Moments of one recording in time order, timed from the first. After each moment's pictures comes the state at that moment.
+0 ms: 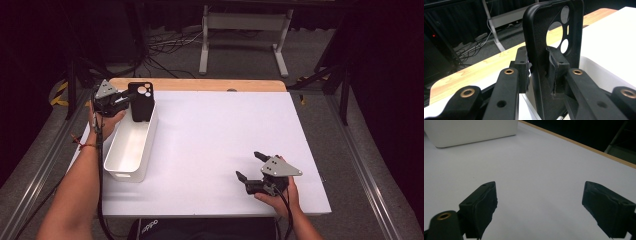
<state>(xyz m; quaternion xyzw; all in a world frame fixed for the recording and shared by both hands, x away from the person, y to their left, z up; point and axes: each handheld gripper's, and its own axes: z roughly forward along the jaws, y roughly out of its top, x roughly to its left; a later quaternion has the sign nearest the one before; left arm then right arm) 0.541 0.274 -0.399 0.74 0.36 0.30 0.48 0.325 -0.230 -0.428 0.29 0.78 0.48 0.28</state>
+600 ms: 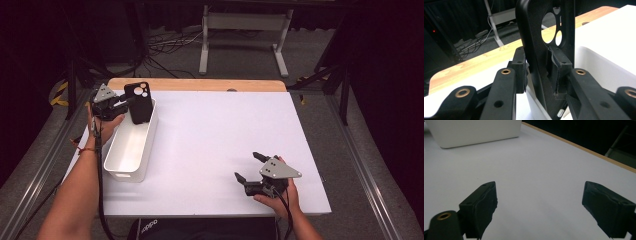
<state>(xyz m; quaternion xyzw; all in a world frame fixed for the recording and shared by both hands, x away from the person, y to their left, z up) 0.534 0.280 -0.408 0.74 0.37 0.29 0.48 0.320 -0.225 -0.424 0.28 0.79 0.48 0.28</state>
